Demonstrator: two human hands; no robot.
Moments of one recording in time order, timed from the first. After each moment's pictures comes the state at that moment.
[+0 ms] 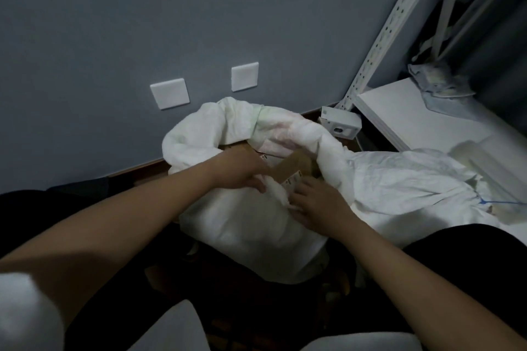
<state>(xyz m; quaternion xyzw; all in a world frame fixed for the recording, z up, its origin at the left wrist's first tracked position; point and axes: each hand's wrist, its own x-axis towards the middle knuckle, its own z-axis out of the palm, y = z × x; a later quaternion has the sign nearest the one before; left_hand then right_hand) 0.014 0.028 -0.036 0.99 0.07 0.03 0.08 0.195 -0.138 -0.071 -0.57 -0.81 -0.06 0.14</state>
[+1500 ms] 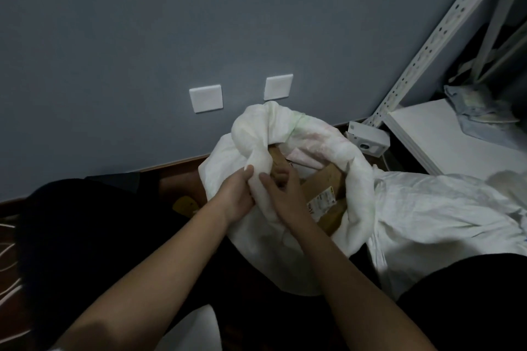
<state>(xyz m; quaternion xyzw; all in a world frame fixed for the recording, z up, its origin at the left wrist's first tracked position) -0.027 -0.011 -0.048 0.20 0.49 0.25 0.81 0.076 -0.069 -0.059 -0.70 -0.37 0.38 0.48</state>
